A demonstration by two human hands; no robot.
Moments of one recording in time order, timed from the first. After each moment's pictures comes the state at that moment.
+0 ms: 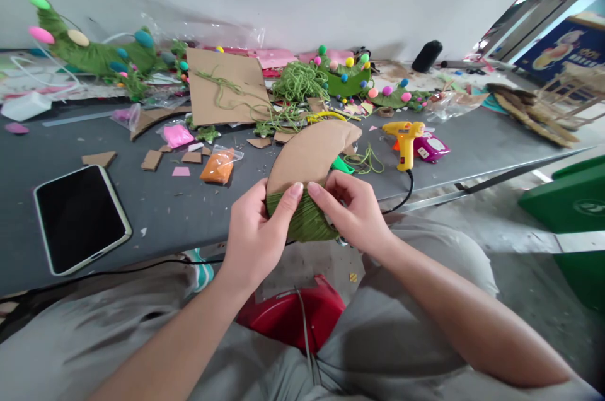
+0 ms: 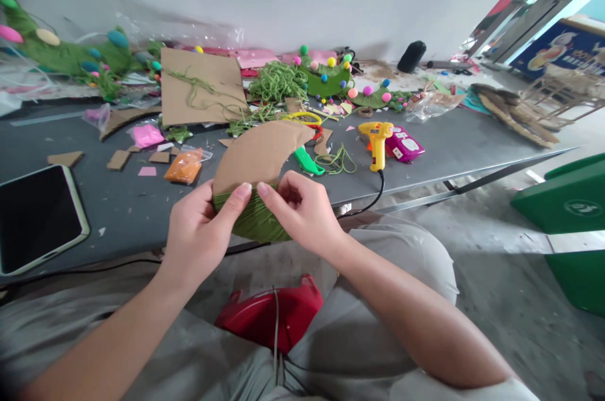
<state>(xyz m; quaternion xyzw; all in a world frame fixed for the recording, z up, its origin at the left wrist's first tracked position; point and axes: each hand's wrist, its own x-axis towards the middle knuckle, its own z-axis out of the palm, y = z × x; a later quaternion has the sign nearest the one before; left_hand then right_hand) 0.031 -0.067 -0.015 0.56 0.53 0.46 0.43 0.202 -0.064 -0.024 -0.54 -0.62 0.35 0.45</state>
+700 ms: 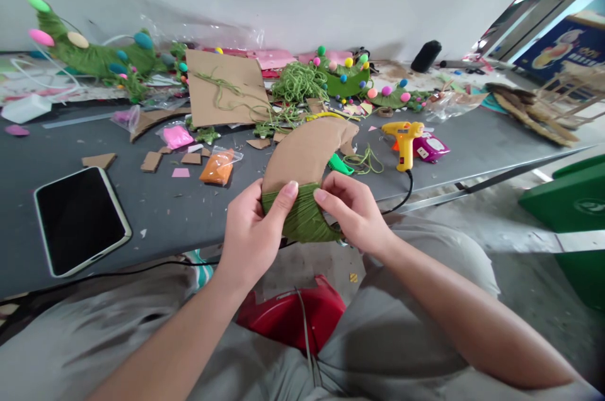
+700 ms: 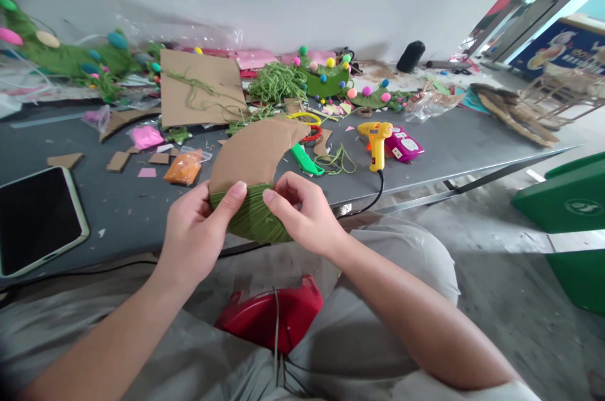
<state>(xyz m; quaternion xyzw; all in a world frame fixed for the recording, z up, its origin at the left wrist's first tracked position) 0.030 -0.065 -0.021 0.53 0.51 0.48 0.47 0.207 -0.064 -0.024 -0.48 -0.60 0.45 0.45</state>
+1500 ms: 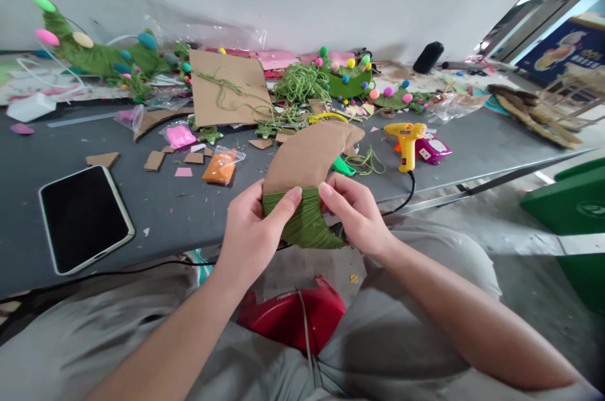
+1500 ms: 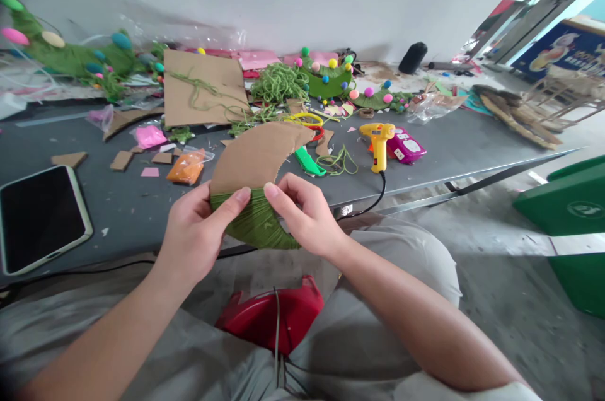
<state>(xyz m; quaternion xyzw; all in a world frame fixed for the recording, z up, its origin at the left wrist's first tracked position) 0.028 -0.064 -0.026 0.46 0.43 0.52 0.58 0.203 -0.065 -0.025 -0.46 -0.59 0.47 0.46</state>
